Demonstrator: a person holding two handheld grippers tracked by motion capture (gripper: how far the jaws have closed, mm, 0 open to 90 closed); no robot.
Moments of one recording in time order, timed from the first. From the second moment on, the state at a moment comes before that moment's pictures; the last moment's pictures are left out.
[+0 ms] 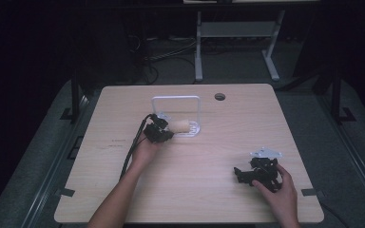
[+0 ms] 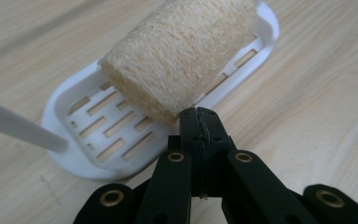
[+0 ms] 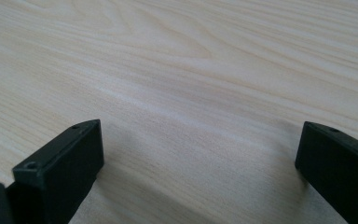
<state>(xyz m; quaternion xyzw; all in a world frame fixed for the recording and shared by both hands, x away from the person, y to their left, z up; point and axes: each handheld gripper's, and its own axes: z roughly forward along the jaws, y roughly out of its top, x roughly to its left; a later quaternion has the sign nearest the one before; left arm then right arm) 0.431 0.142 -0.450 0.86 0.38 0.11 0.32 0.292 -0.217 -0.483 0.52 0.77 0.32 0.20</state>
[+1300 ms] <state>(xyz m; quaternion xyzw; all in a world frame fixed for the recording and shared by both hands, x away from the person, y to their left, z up) 0.390 0.165 -0.432 0.86 0.35 0.10 0.35 0.292 -0.217 -0.483 0.52 0.77 0.32 0.20</state>
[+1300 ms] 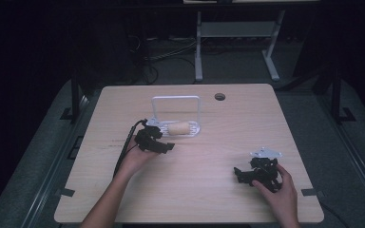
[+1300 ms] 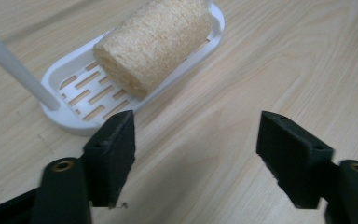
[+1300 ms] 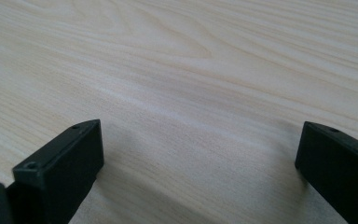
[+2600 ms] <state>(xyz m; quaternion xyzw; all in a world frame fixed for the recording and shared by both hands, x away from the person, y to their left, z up) 0.313 0.235 -0.435 0.85 0.35 0.16 0.37 0.292 -0.217 -0.483 0.52 0.77 0.32 0.20</state>
